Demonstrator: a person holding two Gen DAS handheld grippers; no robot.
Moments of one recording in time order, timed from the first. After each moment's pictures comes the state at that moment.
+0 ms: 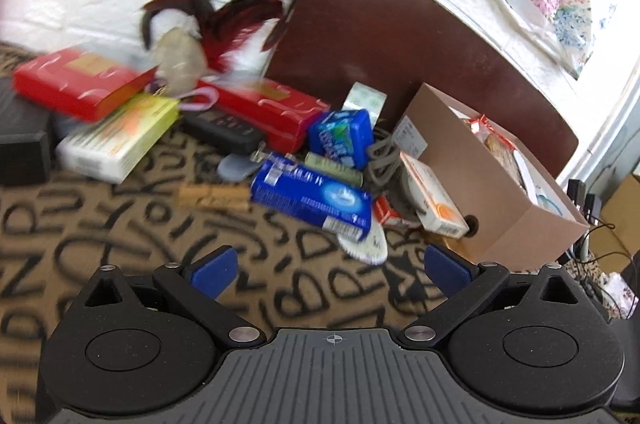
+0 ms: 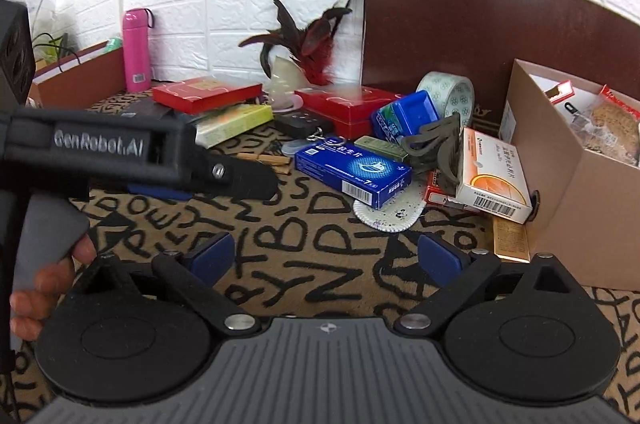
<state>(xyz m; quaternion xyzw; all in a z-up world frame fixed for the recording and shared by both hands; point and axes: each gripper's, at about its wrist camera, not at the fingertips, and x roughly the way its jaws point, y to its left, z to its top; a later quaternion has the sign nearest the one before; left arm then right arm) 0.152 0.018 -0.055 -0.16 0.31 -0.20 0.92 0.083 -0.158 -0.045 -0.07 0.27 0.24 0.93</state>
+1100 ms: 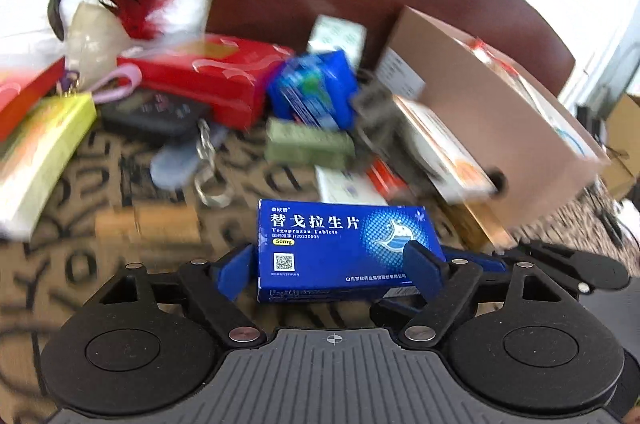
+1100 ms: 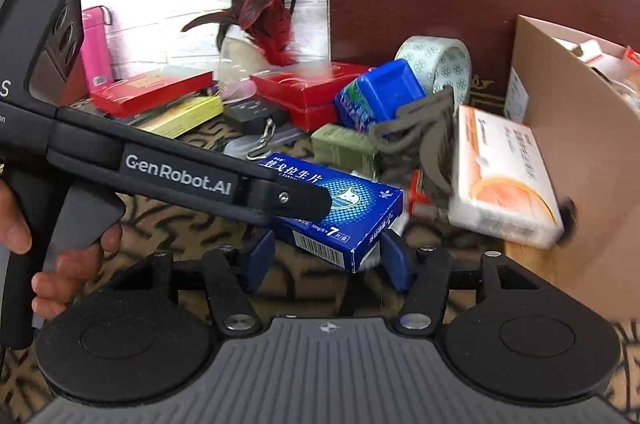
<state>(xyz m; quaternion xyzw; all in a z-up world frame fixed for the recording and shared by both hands) 0.207 -0.030 -0.080 -0.07 0.38 -0.26 0.89 0.139 -0.167 -0.076 -0.04 0.31 0.23 0.92</state>
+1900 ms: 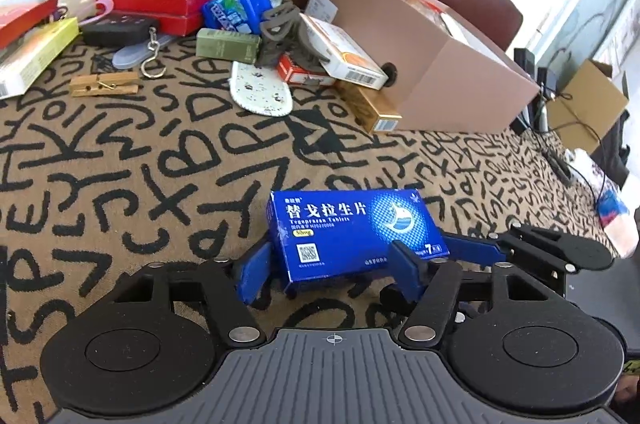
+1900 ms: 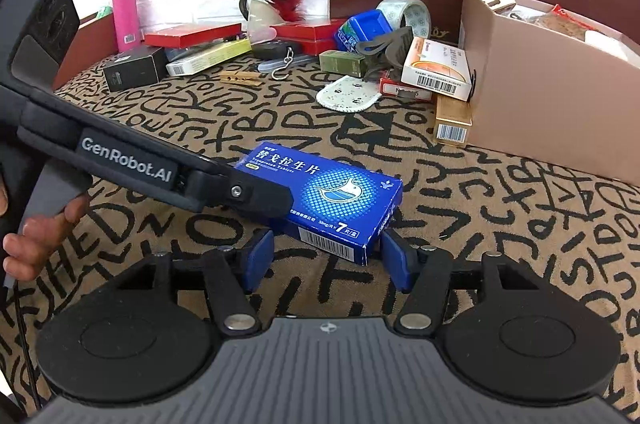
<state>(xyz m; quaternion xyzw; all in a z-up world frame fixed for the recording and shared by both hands) 0.102 -0.040 -0.086 -0.08 0.41 -0.30 0.86 0.014 -0.215 -0.079 -0.05 0.33 0.21 0.92</state>
